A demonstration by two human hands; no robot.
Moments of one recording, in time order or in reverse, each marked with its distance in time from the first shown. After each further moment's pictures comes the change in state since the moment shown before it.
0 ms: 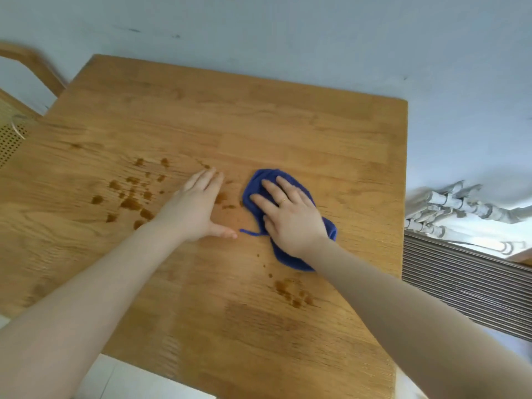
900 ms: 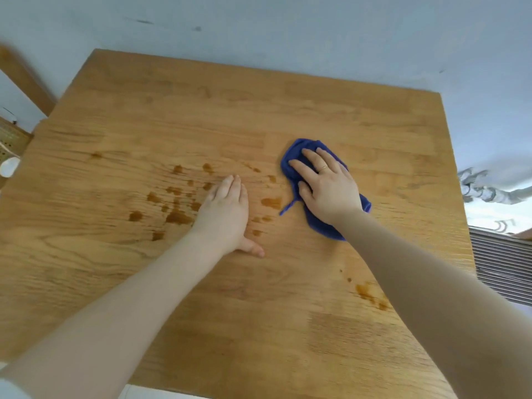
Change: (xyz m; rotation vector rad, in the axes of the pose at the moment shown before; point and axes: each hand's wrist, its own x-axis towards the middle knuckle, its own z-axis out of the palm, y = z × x) left_hand 0.013 -0.071 0.015 0.263 -0.026 0.152; right_hand 0.074 -0.027 0.010 -0.050 0.104 0.327
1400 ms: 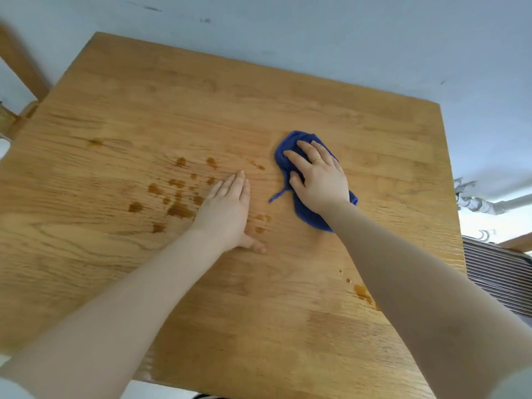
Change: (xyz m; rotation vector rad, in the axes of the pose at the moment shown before) left_hand 0.000 -0.008 0.012 -0.141 0.031 0.034; right_hand 0.022 -0.016 0.006 0.011 0.011 0.027
